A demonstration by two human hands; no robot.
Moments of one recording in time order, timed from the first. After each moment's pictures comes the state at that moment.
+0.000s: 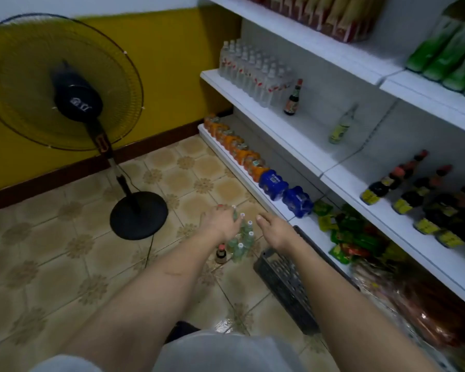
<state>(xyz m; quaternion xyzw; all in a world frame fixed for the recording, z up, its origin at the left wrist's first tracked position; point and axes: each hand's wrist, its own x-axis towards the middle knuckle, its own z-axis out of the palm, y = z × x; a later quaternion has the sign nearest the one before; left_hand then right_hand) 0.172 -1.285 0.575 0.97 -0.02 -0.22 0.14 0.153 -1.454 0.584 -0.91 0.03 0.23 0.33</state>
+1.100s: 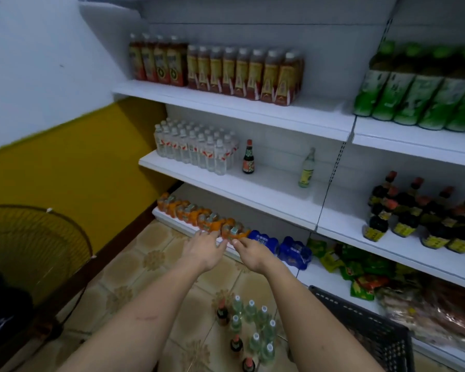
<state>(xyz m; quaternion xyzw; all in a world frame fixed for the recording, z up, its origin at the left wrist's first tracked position) 0.515 -1.206 0.617 0.97 -0.19 -0.16 0.08 0.452 -1.352 0.605 -0.90 0.15 0.15 0.39</state>
